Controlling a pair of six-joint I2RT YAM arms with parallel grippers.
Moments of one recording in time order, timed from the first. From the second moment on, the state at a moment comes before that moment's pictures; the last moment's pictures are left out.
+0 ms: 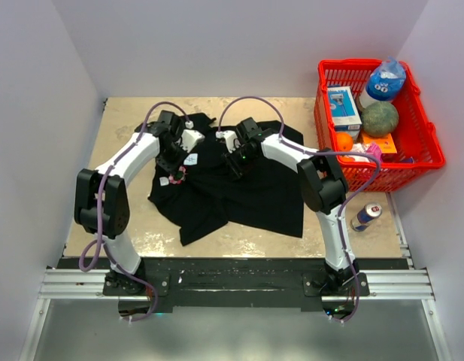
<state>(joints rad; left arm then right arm) -0.25 1.78 1.41 -0.87 0.10 0.43 0.54 2.22 1.71 -0.62 -0.41 -0.19</state>
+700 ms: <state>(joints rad) -0.28 1.56 1.17 -0.69 0.32 0.40 0.55 2.23 1.72 -0.60 -0.48 -0.18</state>
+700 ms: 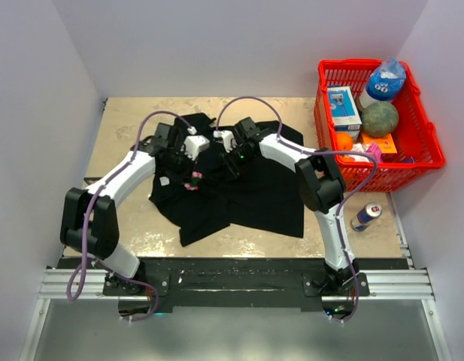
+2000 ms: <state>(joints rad) -0.11 2.01 0.67 0.75 0.96 -0.94 0.60 2.24 1.64 -0.38 -0.71 0.10</state>
